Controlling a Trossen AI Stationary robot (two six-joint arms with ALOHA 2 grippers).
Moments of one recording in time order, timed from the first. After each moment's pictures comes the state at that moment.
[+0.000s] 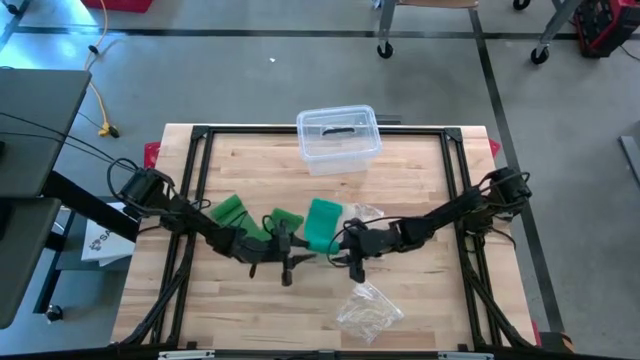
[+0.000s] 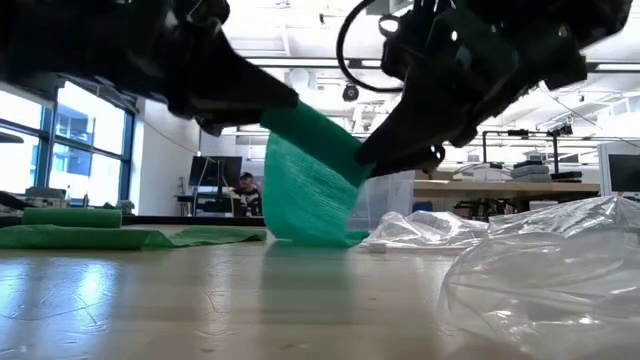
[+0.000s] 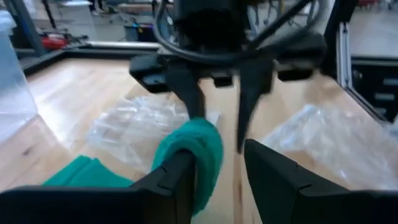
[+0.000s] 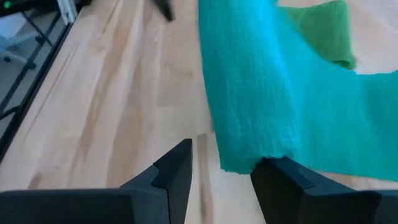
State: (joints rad) left arm -0.43 1.71 0.57 0.92 -0.54 -0.14; right arm 0.29 1.72 0.78 0.34 0.15 0.36
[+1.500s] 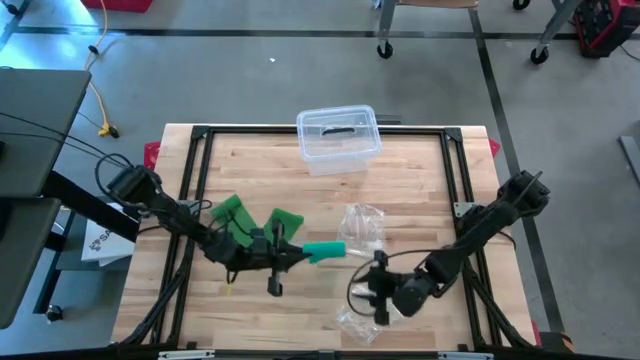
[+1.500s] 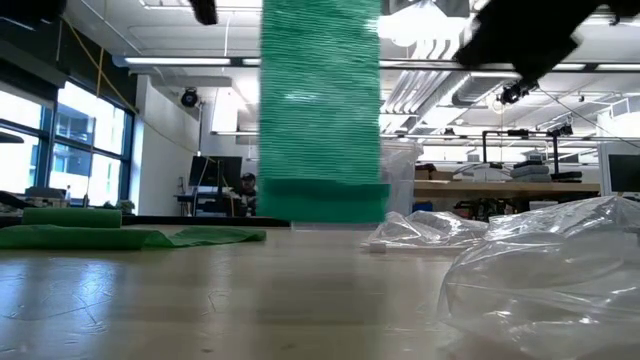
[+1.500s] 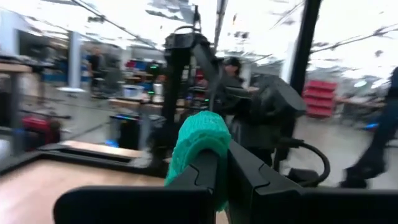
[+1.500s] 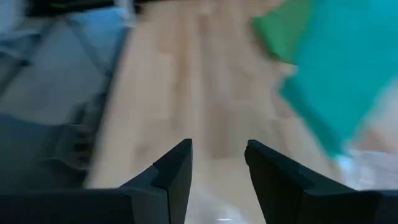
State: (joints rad) left arm -0.56 1.61 0.65 1.23 -0.60 0.00; right arm 0.72 1.63 0.94 0.02 0.55 0.54
